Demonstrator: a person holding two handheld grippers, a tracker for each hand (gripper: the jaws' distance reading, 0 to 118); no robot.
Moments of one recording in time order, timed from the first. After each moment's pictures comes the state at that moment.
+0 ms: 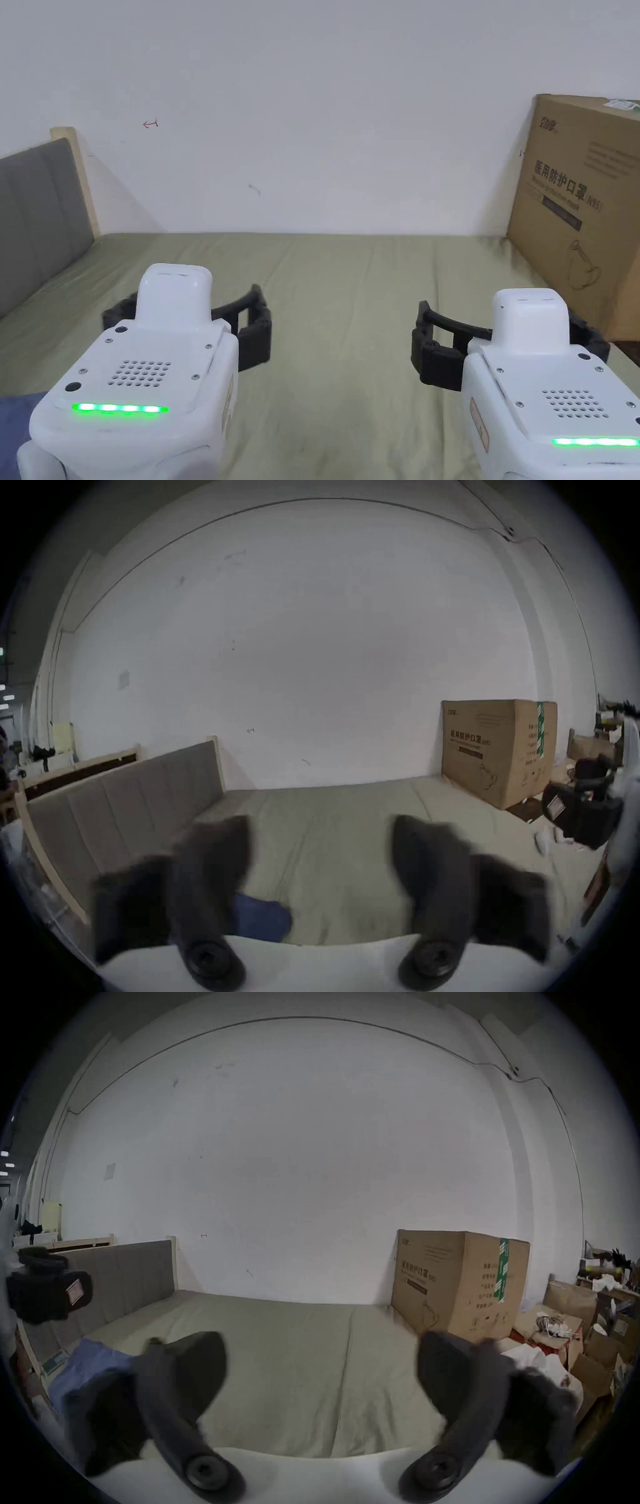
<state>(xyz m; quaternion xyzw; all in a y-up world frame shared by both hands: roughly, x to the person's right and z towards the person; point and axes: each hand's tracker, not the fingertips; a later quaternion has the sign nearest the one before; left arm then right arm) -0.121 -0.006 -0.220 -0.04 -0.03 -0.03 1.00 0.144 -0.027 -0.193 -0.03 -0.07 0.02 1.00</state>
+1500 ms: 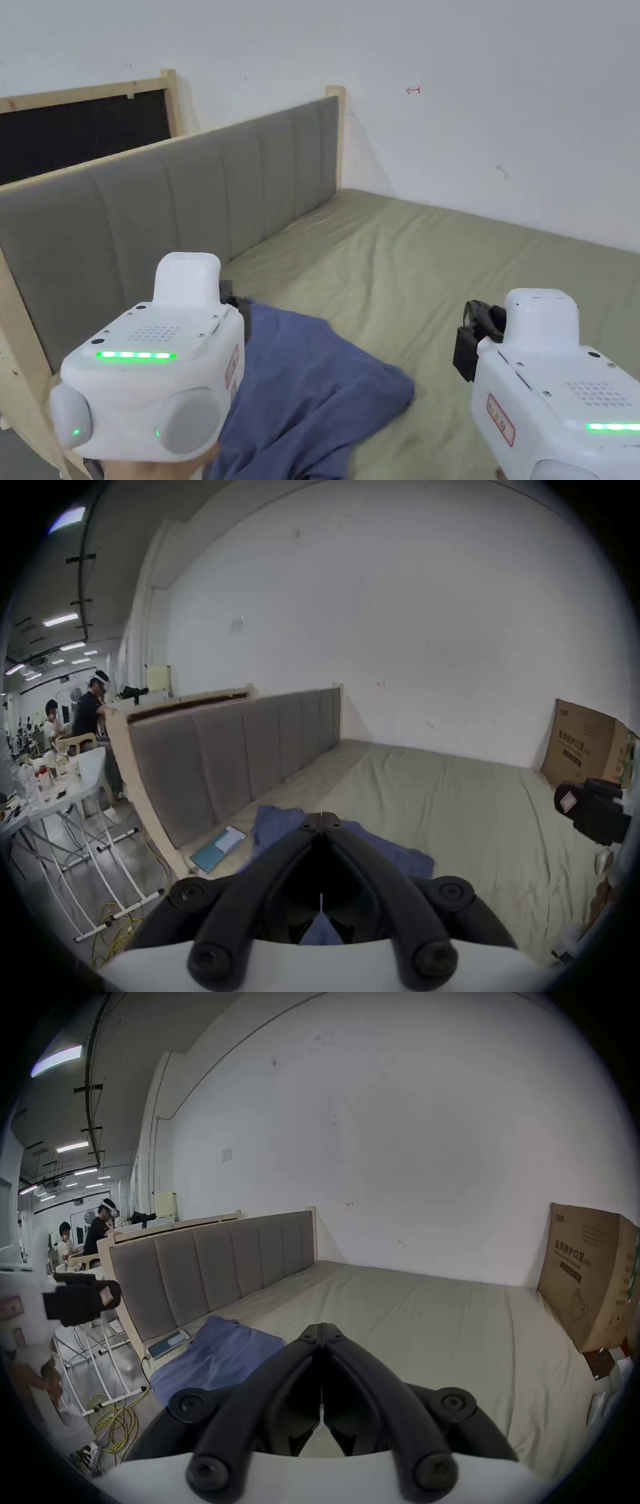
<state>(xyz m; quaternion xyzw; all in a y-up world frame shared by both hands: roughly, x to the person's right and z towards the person) -0.322 -0.043 -0.171 -0.15 0.20 0.03 0.97 -0.048 -0.049 -0.255 -0.11 0.23 0.01 0.97</state>
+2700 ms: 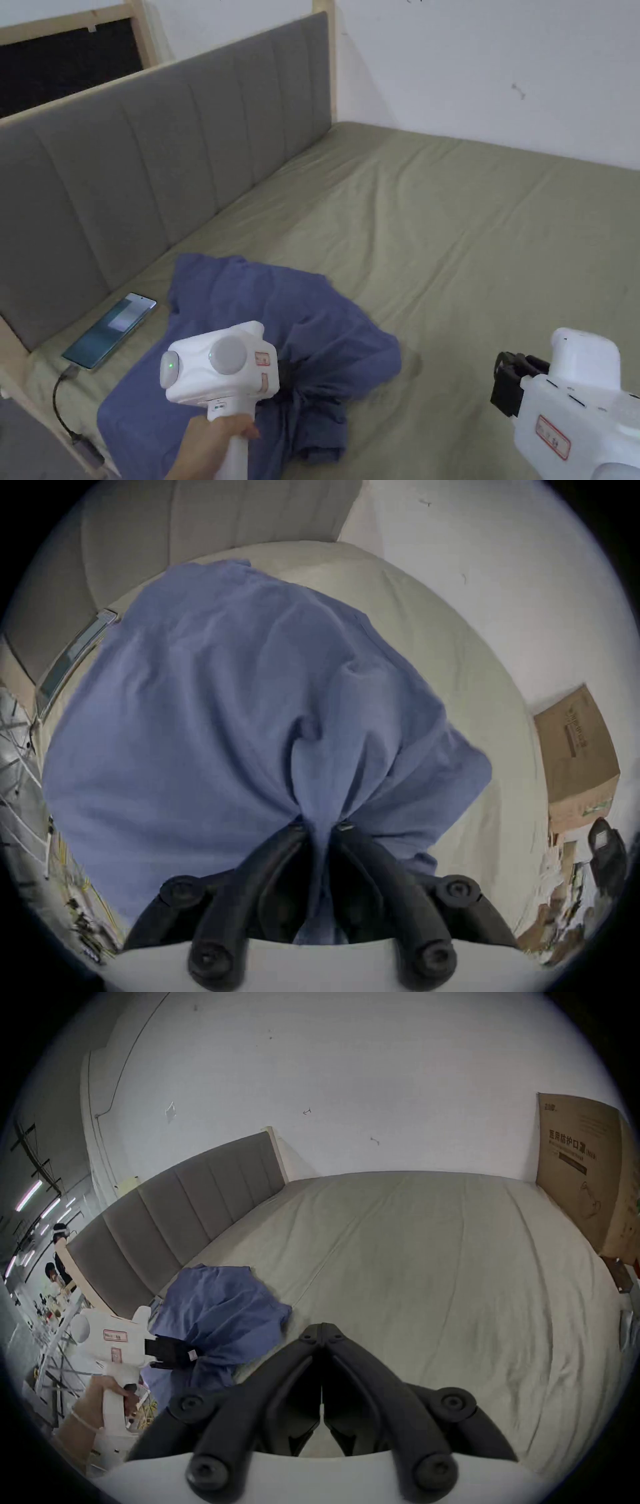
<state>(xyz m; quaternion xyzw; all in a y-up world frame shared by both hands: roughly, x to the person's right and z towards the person) -0.396 -0.248 -0.332 -0.48 0.09 0.25 0.84 -0.022 -0.148 -0.327 -0.30 0.19 -0.07 0.93</state>
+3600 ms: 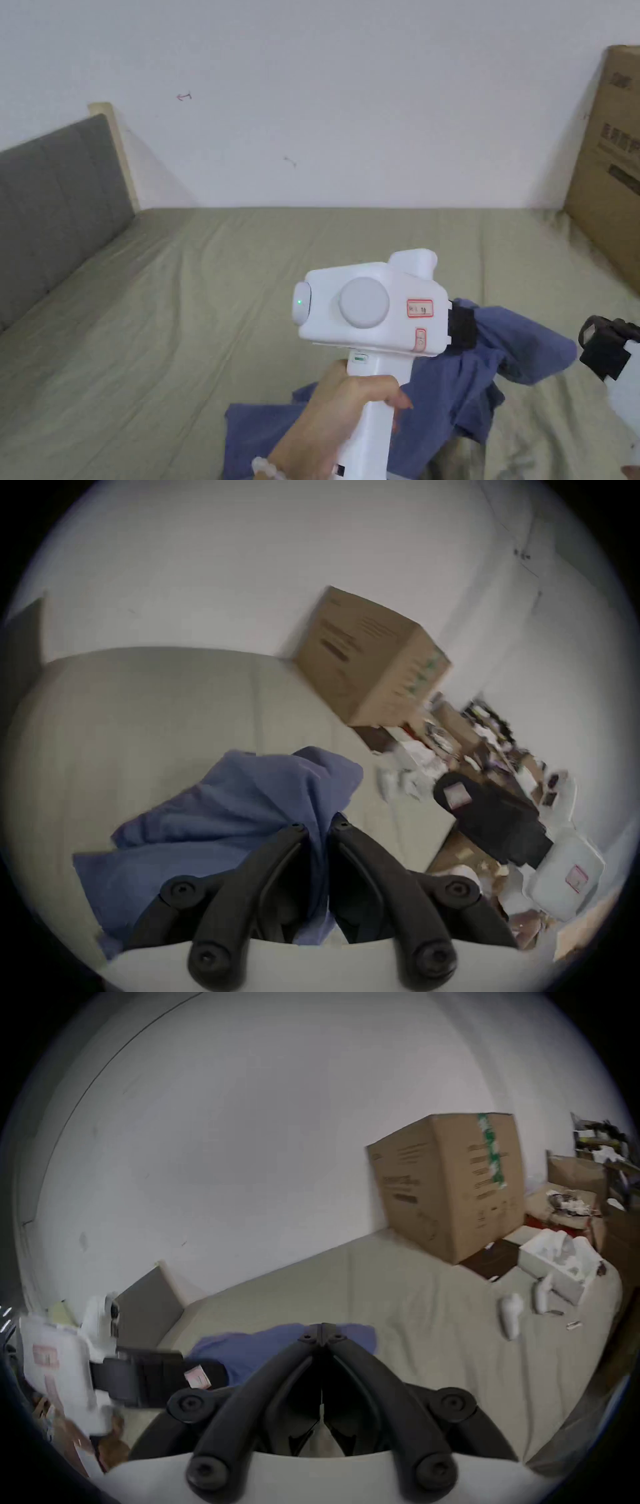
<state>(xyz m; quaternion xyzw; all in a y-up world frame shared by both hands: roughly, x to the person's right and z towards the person) 0.049 -0.038 -0.359 -0.36 -0.39 0.11 0.84 0.268 -0.049 -0.231 -0.13 -0.09 -0.19 0.97</state>
